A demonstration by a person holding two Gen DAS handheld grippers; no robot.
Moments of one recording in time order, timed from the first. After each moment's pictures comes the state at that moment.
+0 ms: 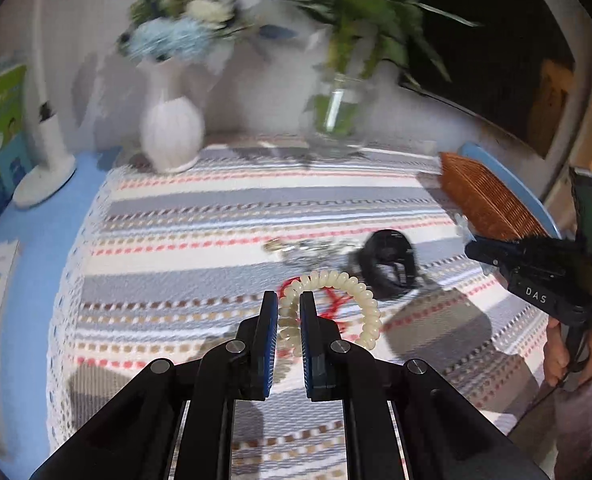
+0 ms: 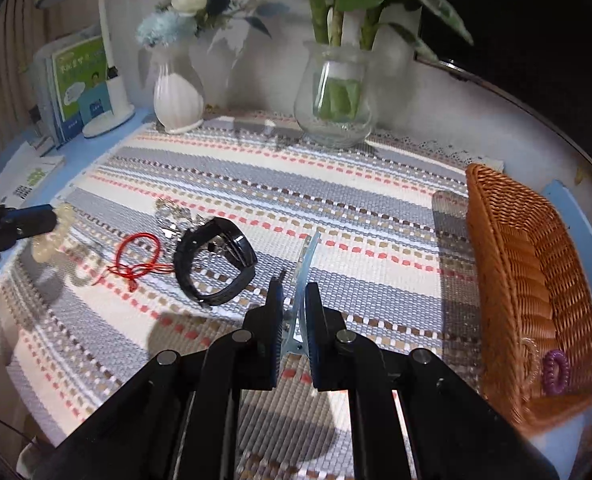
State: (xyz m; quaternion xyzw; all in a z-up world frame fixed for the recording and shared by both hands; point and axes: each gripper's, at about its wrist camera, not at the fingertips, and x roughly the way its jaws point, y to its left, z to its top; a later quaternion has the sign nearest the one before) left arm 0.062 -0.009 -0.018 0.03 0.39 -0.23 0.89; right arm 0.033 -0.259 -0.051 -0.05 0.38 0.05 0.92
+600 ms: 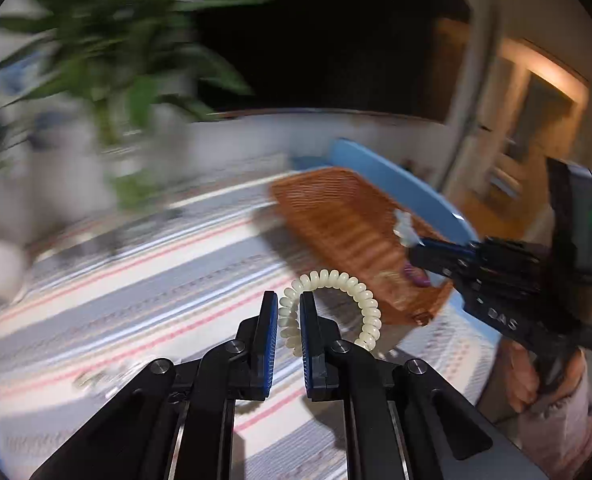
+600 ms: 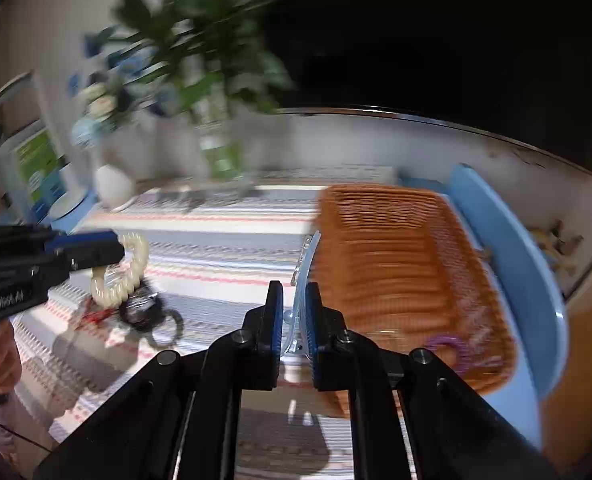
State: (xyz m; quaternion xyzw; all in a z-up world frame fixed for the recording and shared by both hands) left arm 0.075 -0.220 0.044 0.09 0.36 -0.41 0.83; right arm -0.015 -0.393 0.016 0.04 0.32 -0.05 0.95
